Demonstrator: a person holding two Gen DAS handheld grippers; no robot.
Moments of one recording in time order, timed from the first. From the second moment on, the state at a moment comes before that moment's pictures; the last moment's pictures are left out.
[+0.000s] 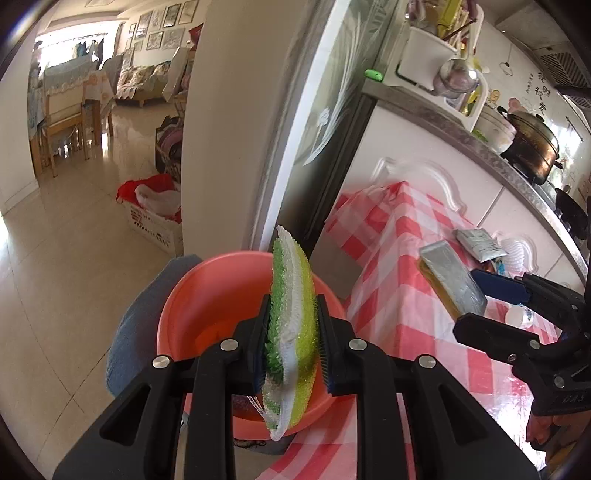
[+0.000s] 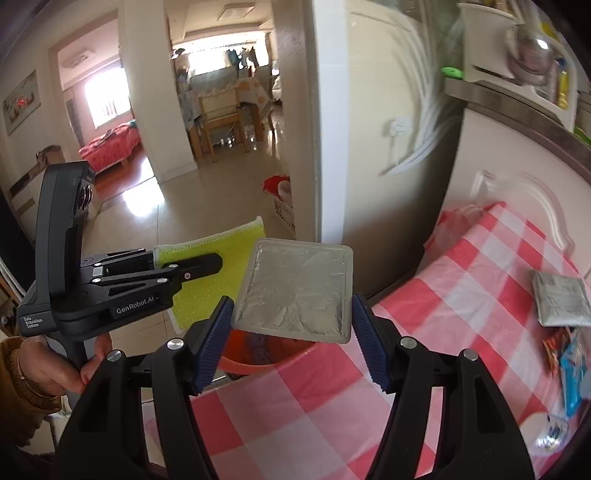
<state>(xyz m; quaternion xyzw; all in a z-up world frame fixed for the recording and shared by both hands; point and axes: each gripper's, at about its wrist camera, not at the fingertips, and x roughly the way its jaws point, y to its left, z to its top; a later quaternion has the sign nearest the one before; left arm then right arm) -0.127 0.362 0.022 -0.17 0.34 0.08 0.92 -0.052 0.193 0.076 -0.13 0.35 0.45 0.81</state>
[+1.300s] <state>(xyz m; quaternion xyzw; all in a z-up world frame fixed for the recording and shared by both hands) -0.123 0.328 0.034 -0.19 0.34 0.08 0.92 -0.043 0.066 0.086 0.09 0.31 0.36 0.87</state>
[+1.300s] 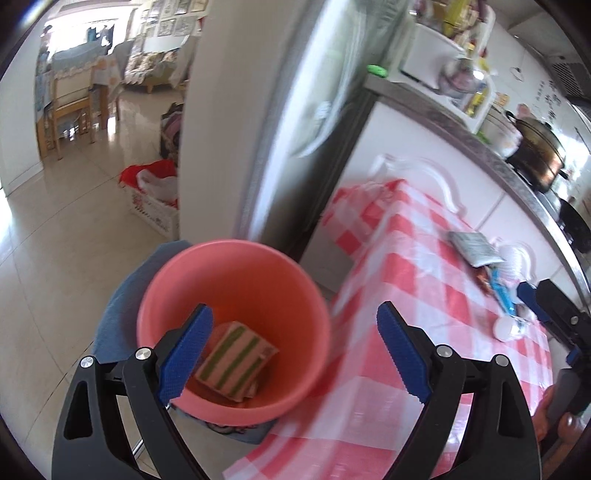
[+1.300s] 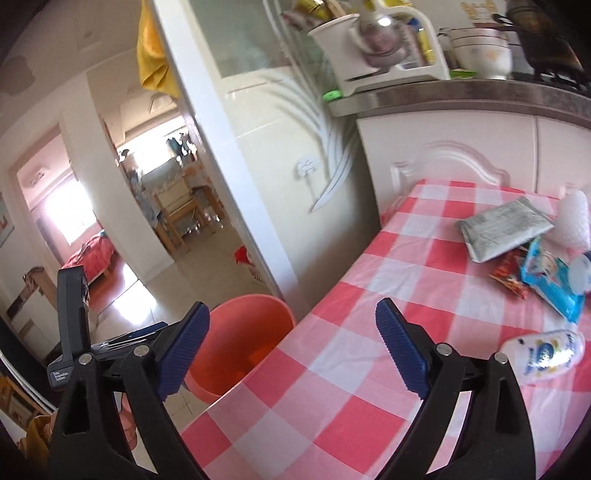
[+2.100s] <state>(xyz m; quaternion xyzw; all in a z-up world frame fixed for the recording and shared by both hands) -0.095 0.194 0.073 -0.11 0.36 -0.02 0.93 -0.030 -0.079 0.077 0.22 0.27 0.28 0.90</state>
